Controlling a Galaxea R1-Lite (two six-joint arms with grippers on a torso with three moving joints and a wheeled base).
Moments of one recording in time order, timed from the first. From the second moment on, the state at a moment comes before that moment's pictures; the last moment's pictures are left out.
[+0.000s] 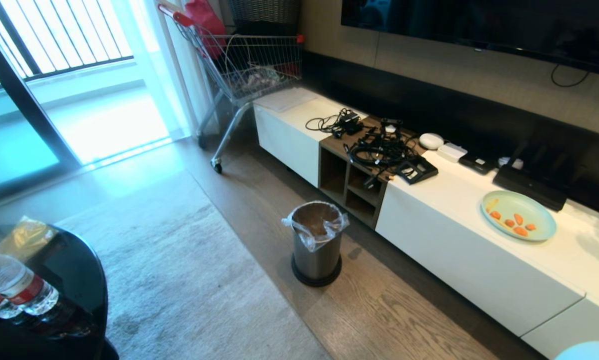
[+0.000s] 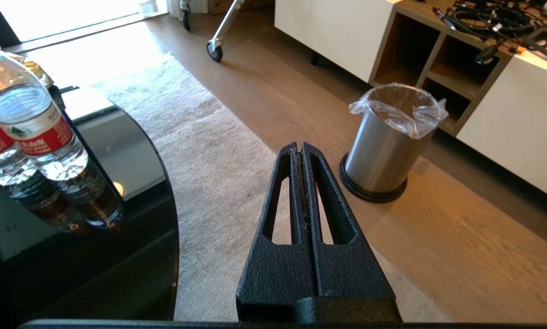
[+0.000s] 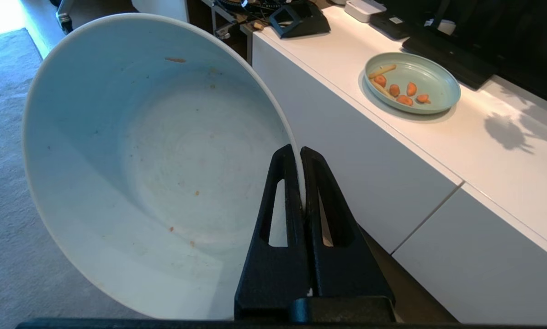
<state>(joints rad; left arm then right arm) 0.00 0.00 0.00 0.00 0.01 -0.06 0.00 0.00 0.00 0.00 0.02 -0.10</state>
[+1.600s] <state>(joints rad) 0.00 0.00 0.00 0.00 0.01 -0.06 0.00 0.00 0.00 0.00 0.02 -0.10</state>
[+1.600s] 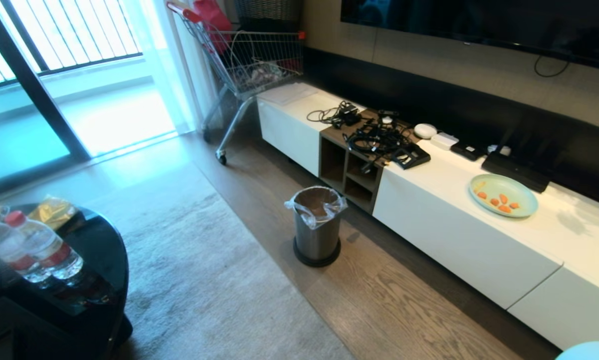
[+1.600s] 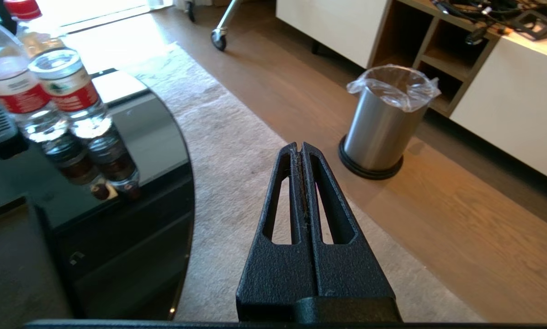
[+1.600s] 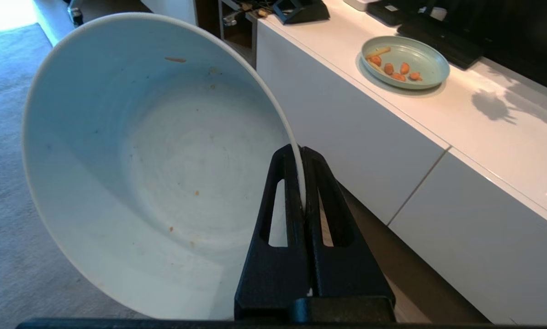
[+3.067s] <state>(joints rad) 0.00 0.00 0.00 0.00 0.01 -0.06 0.00 0.00 0.00 0.00 0.02 -0.07</state>
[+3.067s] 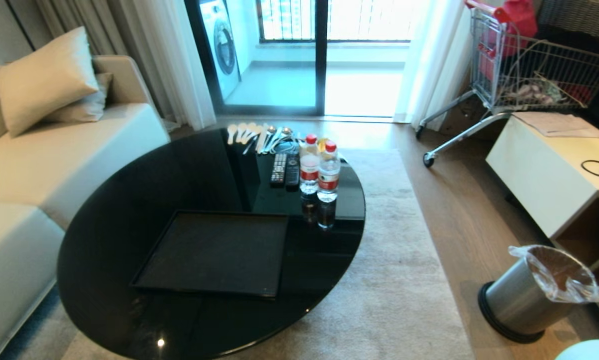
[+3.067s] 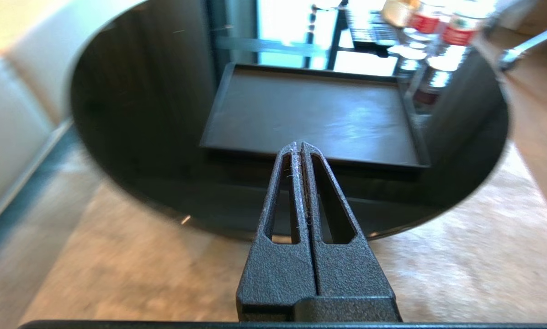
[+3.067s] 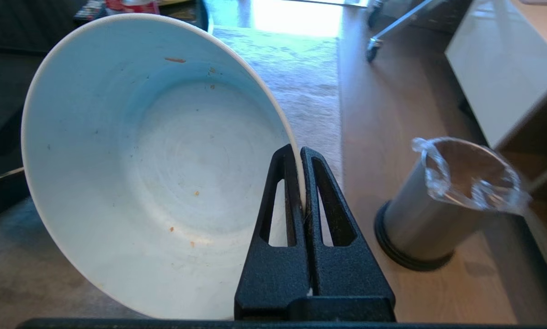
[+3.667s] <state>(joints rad) 0.00 0.00 0.00 0.00 0.01 -0.06 0.00 0.00 0.00 0.00 0.02 -0.07</state>
